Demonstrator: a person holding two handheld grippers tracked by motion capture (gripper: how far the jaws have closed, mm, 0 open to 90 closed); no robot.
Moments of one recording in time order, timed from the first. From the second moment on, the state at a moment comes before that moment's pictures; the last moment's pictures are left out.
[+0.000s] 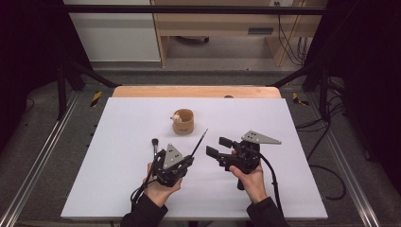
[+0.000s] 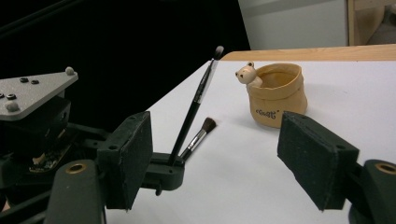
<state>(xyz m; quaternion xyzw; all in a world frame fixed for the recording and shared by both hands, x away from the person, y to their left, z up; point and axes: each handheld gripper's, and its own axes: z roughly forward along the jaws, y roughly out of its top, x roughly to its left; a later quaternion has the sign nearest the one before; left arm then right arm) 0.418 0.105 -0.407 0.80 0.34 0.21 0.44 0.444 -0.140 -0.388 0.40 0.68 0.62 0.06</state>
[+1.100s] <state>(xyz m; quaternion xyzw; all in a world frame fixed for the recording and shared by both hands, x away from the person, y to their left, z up) 0.412 0.081 -0.409 0.80 0.35 0.19 0.45 0.449 -0.126 -0.401 0.43 0.63 0.65 0.02</state>
